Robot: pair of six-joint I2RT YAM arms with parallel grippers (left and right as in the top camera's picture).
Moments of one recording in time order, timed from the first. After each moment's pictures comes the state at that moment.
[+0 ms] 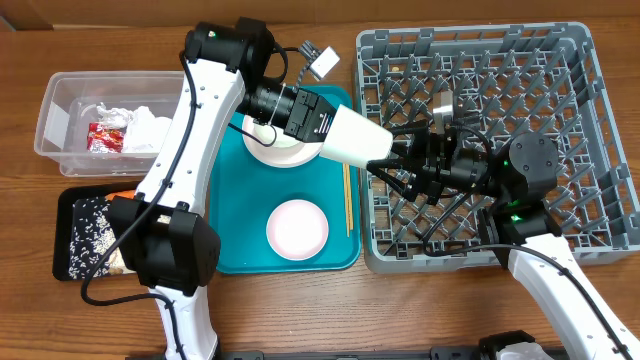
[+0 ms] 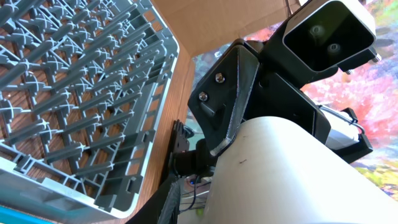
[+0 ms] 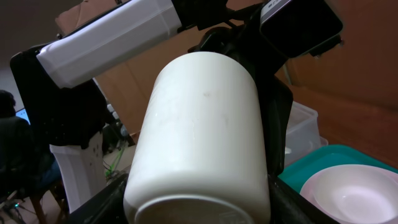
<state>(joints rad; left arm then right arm) -0.26 2.06 2.08 -1.67 1.31 0.56 0.19 1.23 0.73 0.63 -1.14 0.52</state>
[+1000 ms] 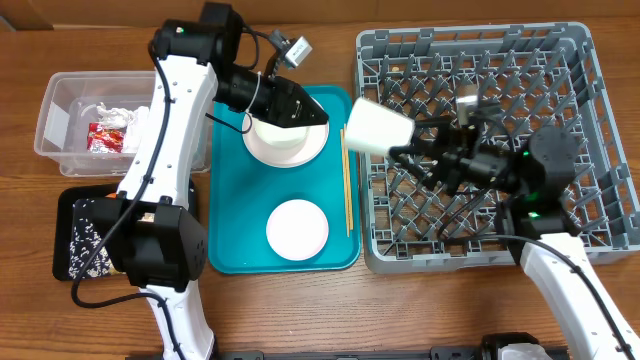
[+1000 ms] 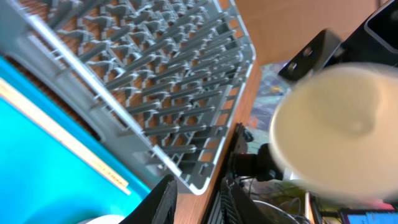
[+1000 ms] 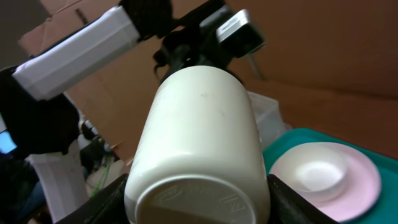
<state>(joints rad) -0.16 2.06 2.08 -1.51 1.07 0.39 0.05 1.24 0.73 0.54 -1.16 0.52</state>
